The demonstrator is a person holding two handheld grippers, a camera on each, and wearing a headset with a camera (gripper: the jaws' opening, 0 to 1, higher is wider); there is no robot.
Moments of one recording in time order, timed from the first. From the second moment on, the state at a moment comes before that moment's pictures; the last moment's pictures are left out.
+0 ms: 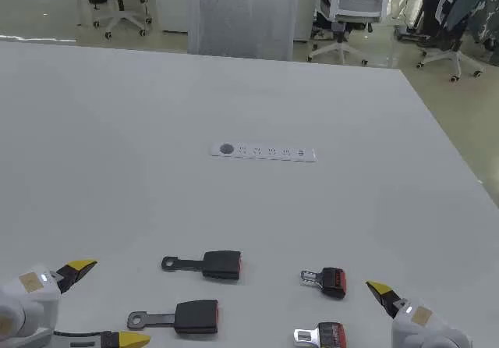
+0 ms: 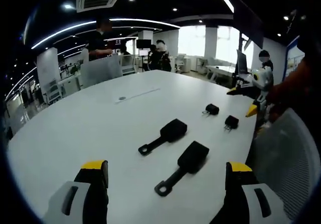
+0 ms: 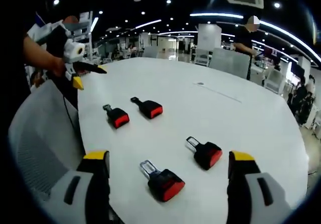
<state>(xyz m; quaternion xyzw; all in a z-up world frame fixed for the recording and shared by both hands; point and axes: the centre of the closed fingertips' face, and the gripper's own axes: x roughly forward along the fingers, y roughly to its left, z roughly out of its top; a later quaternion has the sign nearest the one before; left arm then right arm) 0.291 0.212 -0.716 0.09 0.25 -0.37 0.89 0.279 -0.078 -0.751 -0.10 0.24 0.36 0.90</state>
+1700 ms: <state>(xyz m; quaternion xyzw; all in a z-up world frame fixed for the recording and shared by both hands) 0.286 0.201 -0.716 0.06 0.25 -0.36 0.90 0.277 -0.068 -0.740 -0.05 0.23 0.33 0.92</state>
